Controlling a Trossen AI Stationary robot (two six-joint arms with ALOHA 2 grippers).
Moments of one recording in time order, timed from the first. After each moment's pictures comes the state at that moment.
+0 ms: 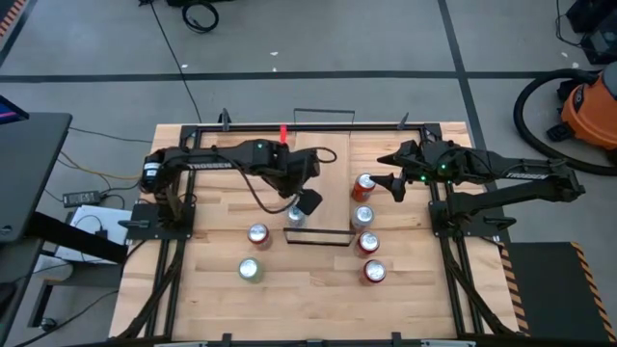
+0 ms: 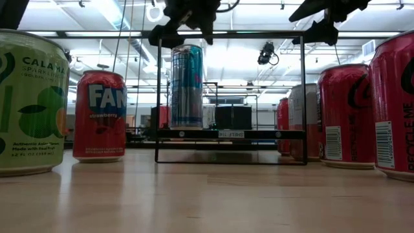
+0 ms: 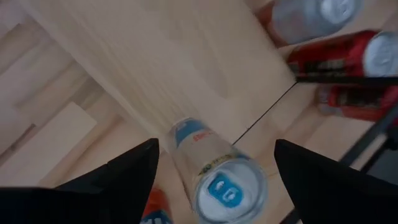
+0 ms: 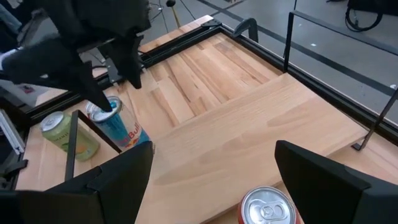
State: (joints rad) left arm 0.07 1.80 1.79 -1.15 0.05 -0.77; right arm -0.07 0.77 0.82 -0.49 0.20 0.39
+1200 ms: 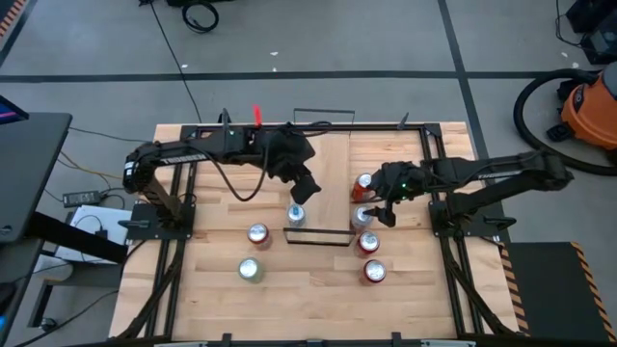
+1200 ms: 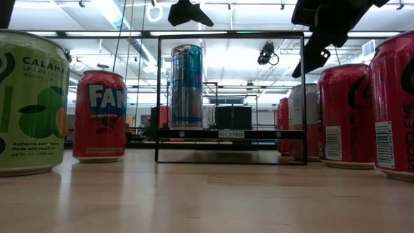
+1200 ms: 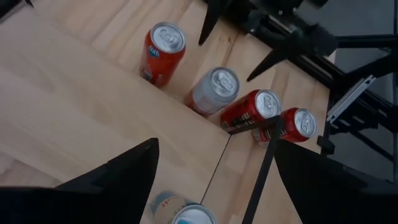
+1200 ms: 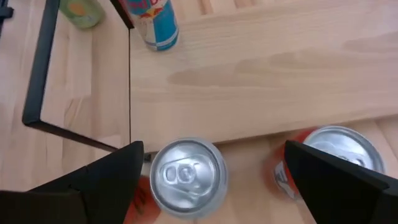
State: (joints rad) left arm 0.10 1.66 1.79 -0.90 0.08 -0.47; right arm 0.01 1.03 0.82 -0.60 0.03 0.23
